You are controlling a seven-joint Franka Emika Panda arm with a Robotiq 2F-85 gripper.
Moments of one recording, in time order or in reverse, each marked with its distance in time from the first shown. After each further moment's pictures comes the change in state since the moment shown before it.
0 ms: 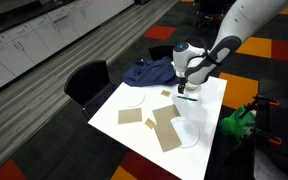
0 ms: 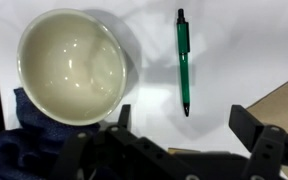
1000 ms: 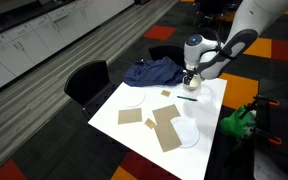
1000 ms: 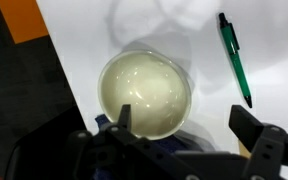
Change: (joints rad) arm 0.096 -0.110 -0.179 -0.175 -0.069 0.110 0.321
